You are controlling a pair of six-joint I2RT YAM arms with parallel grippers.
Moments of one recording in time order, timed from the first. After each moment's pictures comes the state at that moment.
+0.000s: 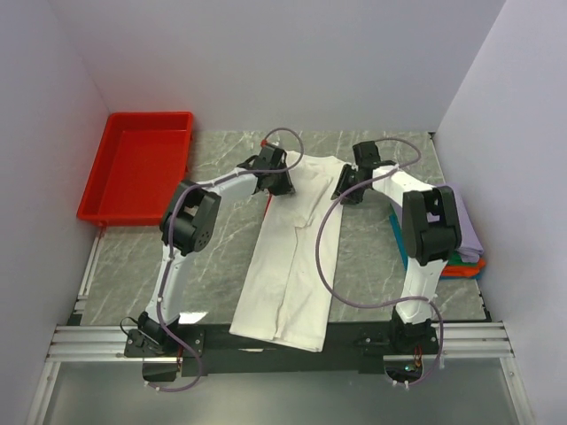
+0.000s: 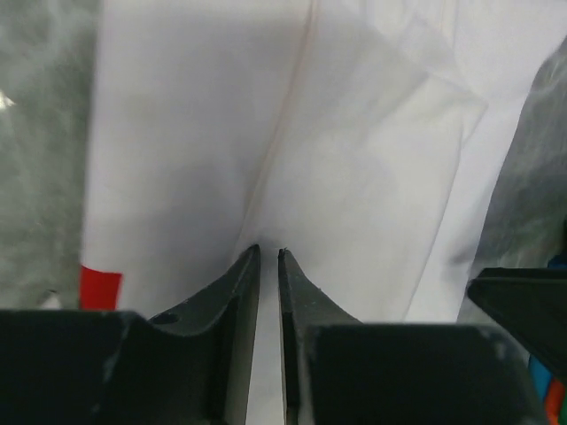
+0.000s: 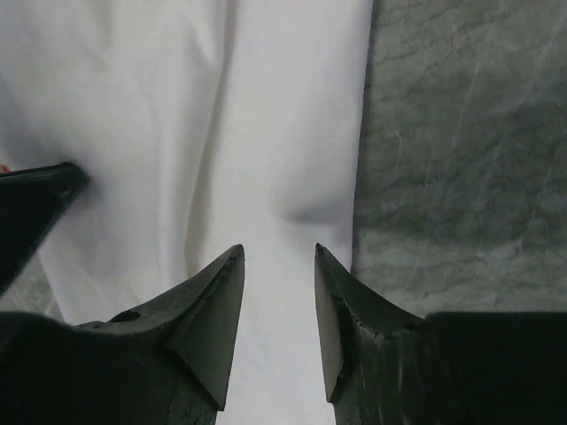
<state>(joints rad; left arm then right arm) -0.56 2.28 1.71 -0.22 0.08 -0.71 0.18 1.92 1.34 -0.46 -0.16 0.57</state>
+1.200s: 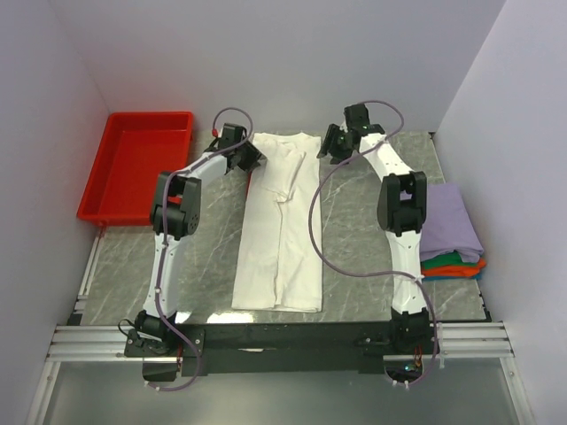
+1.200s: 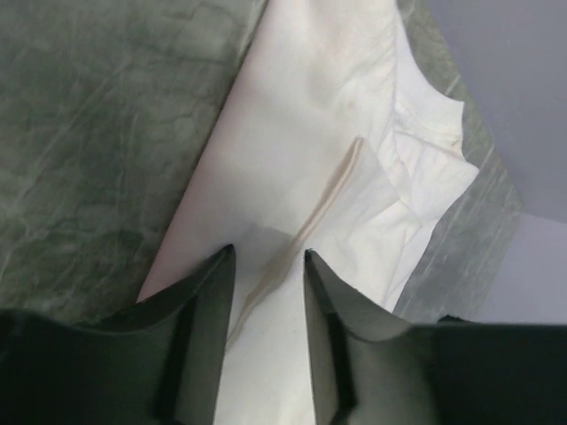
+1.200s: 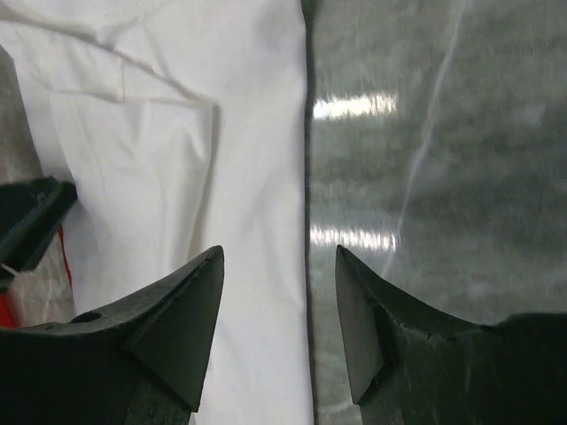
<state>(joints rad) -0.29 2.44 1.93 -0.18 0.10 -1.06 0.17 2.47 2.23 -0.65 -0.25 0.49</state>
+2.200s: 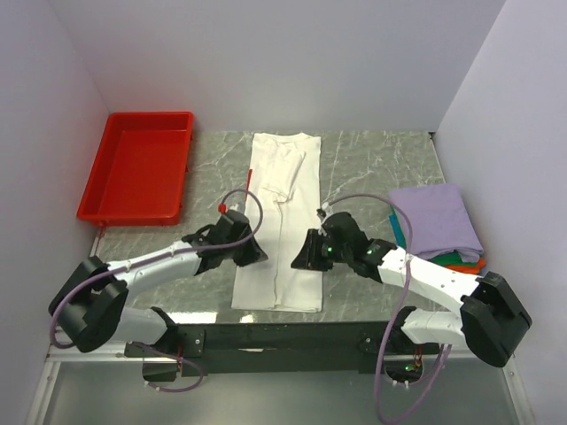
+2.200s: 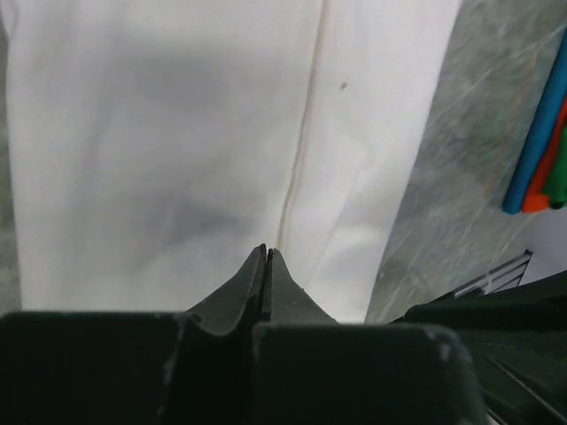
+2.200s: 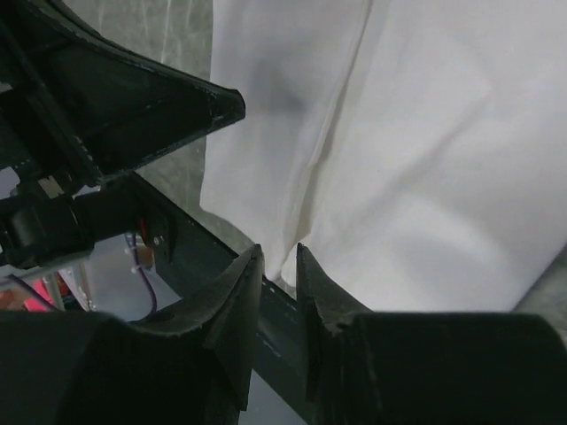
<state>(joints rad) -0.71 1.33 0.68 -0.15 0.05 -1.04 0.73 1.19 0.63 -0.16 -0.27 0.85</state>
